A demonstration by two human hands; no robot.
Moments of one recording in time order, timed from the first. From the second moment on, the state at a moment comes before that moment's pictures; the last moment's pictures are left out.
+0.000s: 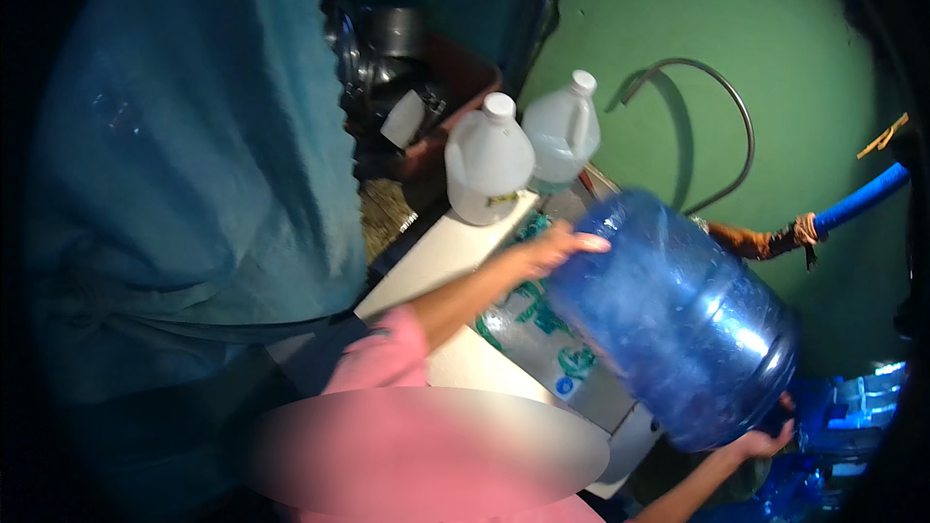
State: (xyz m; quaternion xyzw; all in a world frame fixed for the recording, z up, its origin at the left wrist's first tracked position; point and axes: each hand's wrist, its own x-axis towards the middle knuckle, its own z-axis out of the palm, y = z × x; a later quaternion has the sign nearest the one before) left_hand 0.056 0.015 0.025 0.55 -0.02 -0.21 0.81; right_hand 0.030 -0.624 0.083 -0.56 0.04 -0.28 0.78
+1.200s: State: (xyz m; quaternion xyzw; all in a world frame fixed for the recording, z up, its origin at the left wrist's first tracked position) left_hand 0.027 -0.013 0.280 0.91 -0.14 0.09 0.37; right_hand 0.106 -0.246 -0.226 -0.14 0.15 0.17 0.96
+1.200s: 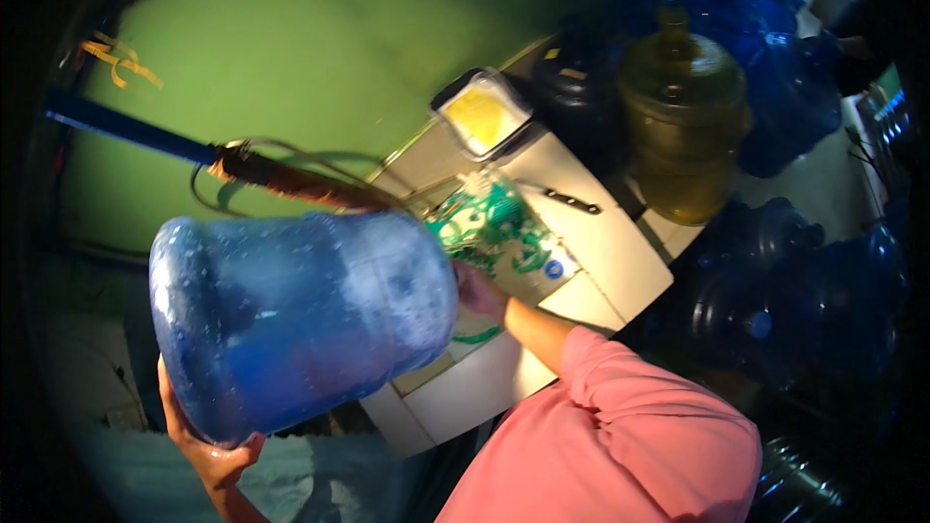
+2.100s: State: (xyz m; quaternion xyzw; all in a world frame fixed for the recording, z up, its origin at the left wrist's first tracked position) left_hand 0.018 -0.010 0.317 0.93 -0.22 0.08 0.26; right_hand 0.091 -0.224 -0.267 -0.06 0.20 0.30 0.93
